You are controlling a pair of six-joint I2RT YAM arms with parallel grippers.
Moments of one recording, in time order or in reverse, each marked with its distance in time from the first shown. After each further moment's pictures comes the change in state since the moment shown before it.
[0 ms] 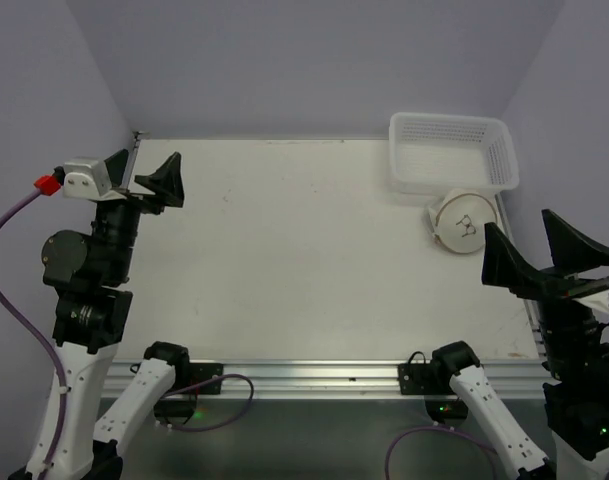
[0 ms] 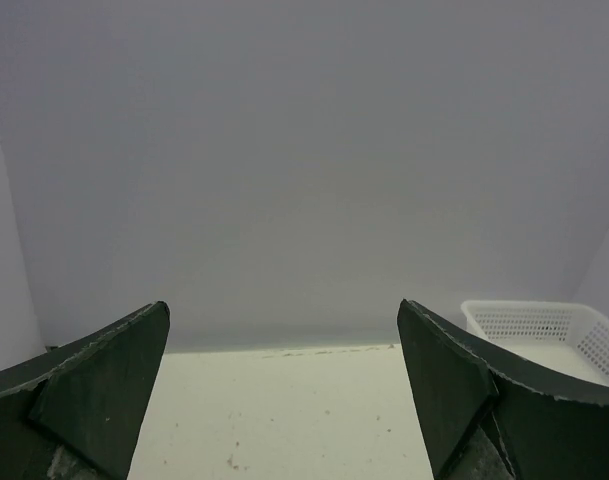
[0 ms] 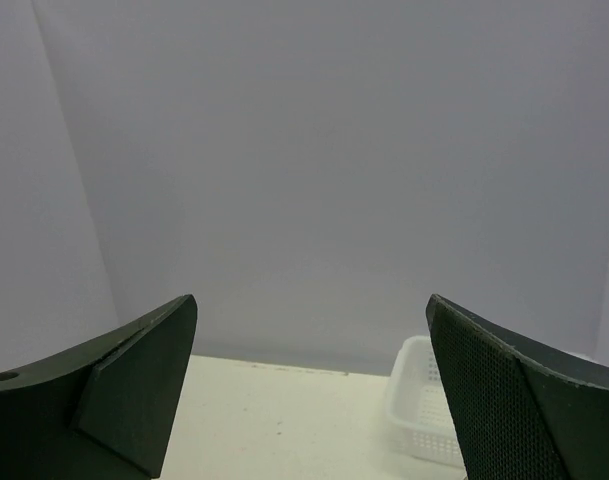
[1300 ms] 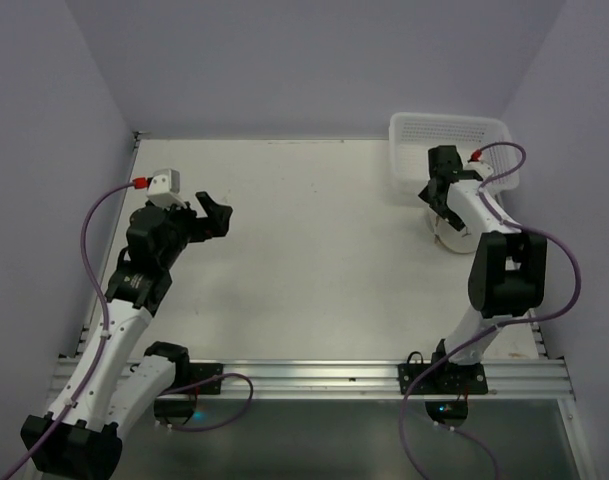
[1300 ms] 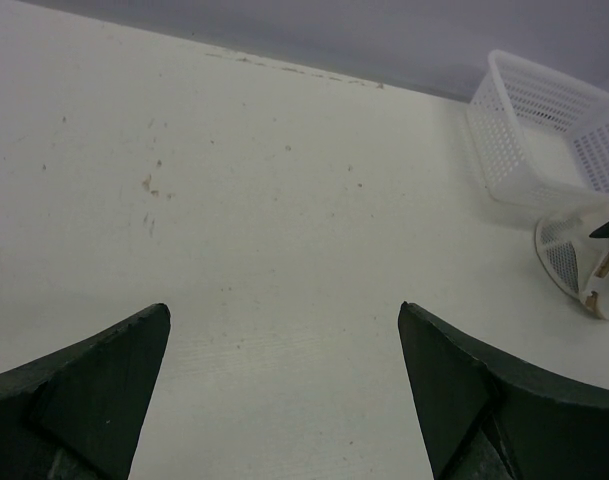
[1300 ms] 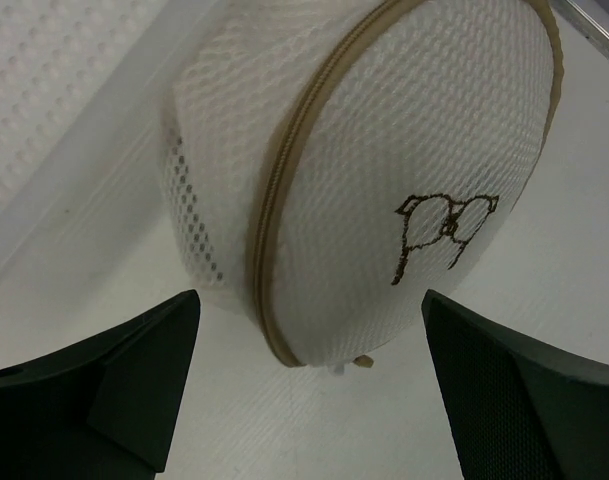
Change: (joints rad) left arm 0.000 0.135 -0.355 -0.116 0.114 -0.277; right arm -0.277 1.388 0.125 -0.320 0.486 0.736
